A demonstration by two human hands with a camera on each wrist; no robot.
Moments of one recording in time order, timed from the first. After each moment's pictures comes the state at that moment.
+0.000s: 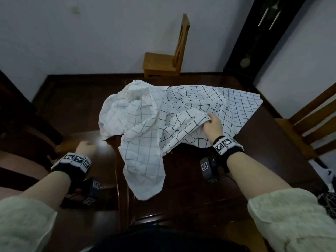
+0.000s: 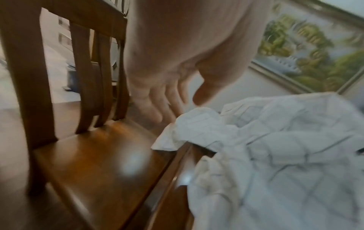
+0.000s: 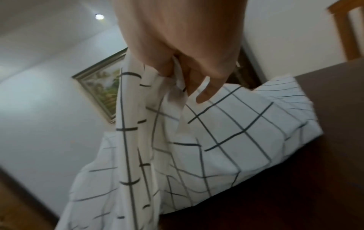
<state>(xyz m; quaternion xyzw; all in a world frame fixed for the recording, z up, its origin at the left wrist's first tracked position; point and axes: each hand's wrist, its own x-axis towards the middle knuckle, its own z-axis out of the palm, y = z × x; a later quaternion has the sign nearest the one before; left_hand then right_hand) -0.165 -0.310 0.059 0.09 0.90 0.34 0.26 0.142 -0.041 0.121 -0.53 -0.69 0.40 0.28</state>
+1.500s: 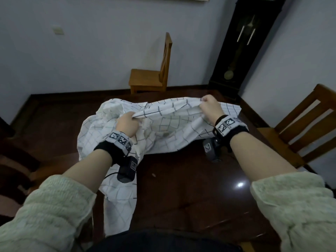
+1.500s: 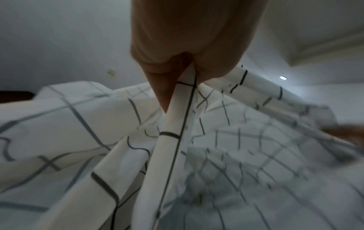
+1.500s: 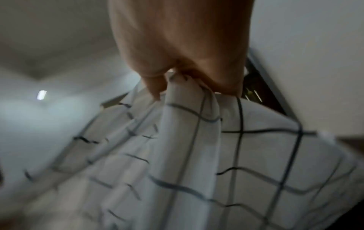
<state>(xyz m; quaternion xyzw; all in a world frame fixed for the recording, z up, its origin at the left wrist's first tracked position) -0.072 -0.093 0.159 0.38 0.83 0.36 0.16 0.148 0.076 0.209 -0.50 -0.74 0.35 0.27</state>
